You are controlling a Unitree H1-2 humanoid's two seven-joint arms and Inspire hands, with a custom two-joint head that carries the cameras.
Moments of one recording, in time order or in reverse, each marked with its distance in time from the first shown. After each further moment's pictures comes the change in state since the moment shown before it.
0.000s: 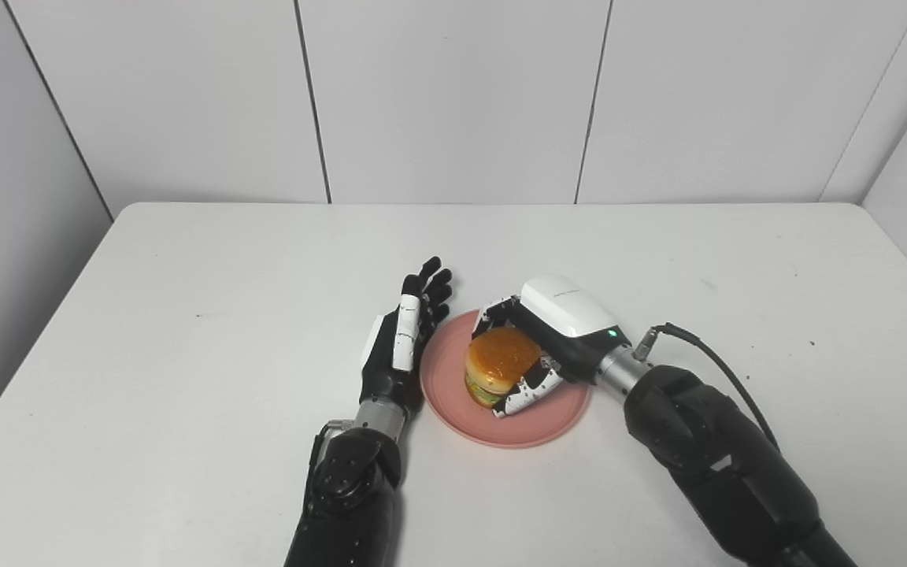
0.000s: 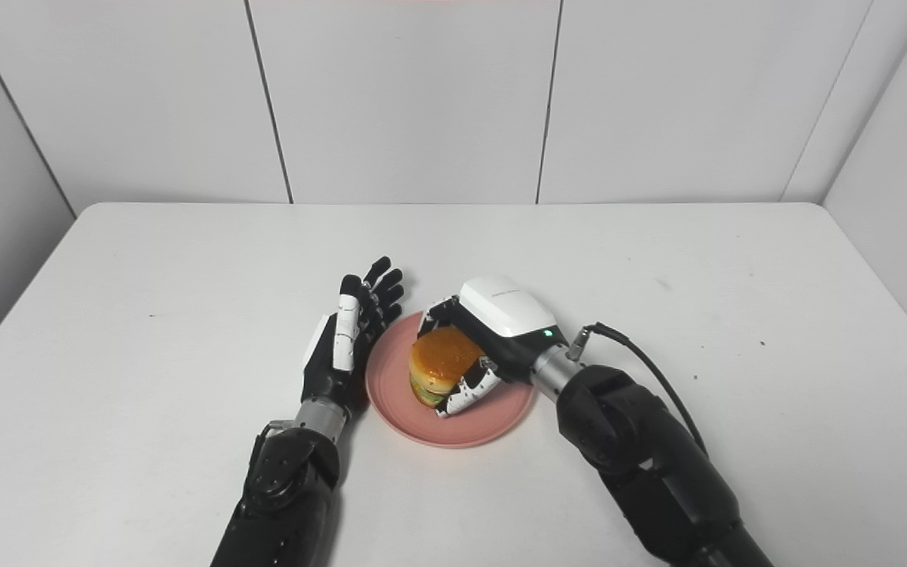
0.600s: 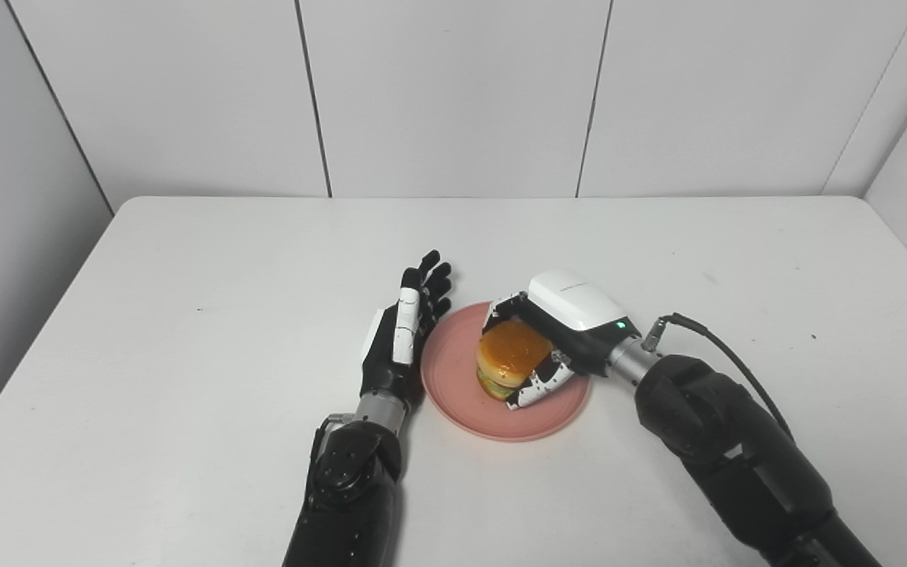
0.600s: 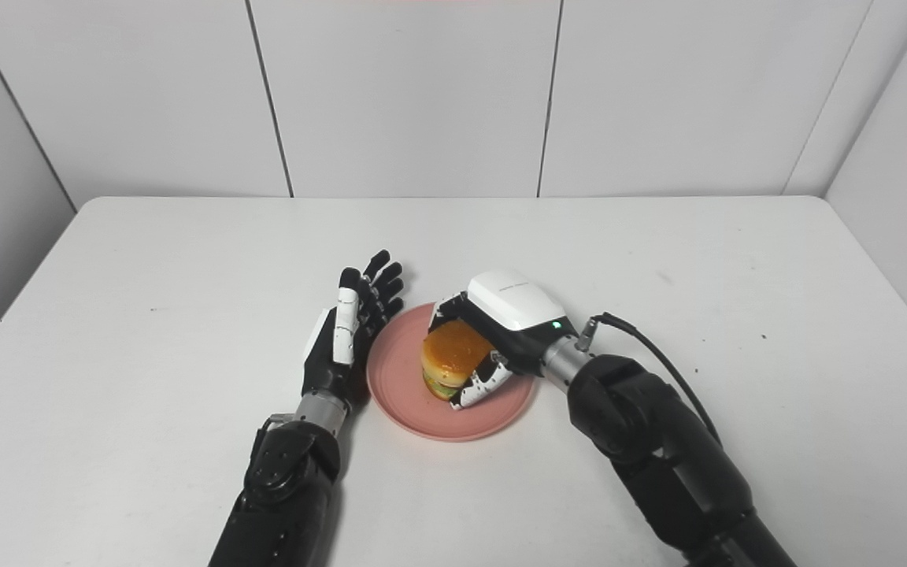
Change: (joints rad) left arm 0.001 0.001 -0.003 -0.009 -0.006 0.012 -0.010; right arm -0.006 -0.030 0.003 -0.011 -0.022 -0.001 0.039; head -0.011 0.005
